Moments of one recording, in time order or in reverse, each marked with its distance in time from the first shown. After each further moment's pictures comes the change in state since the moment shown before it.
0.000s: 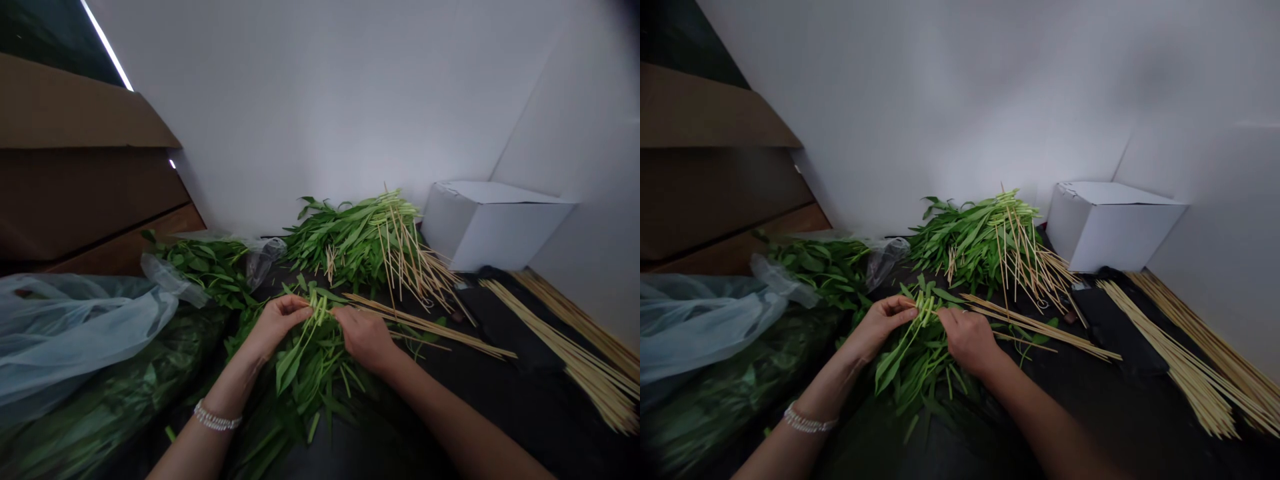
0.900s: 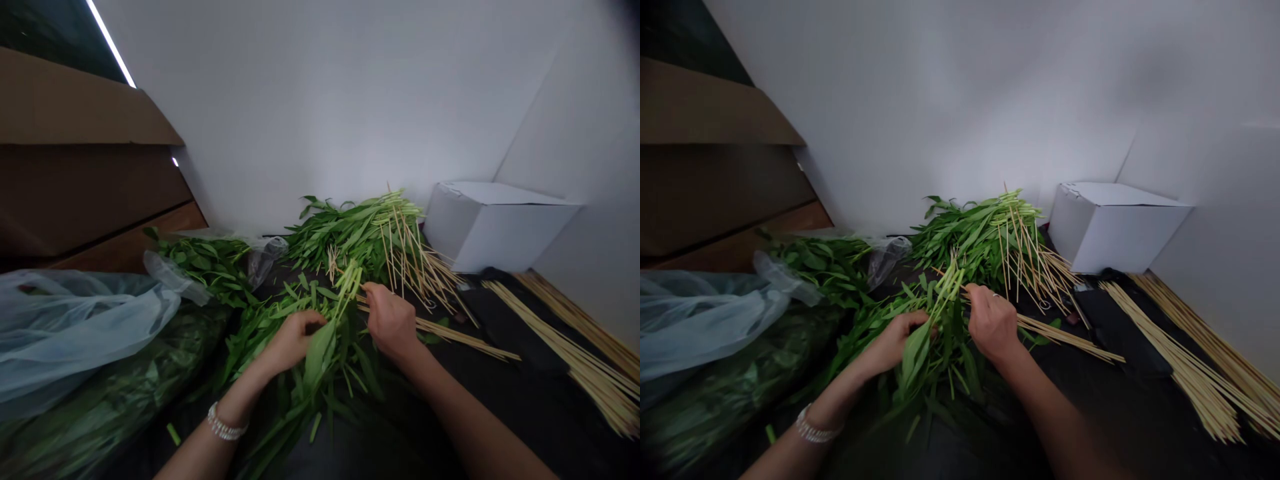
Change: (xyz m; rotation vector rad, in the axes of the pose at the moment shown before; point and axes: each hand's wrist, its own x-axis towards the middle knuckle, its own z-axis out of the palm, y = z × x) left_hand -0.006 -0.015 0.011 0.632 -0.294 0.271; right_hand 0.008 0.022 -0.025 -0.117 0.306 0.176
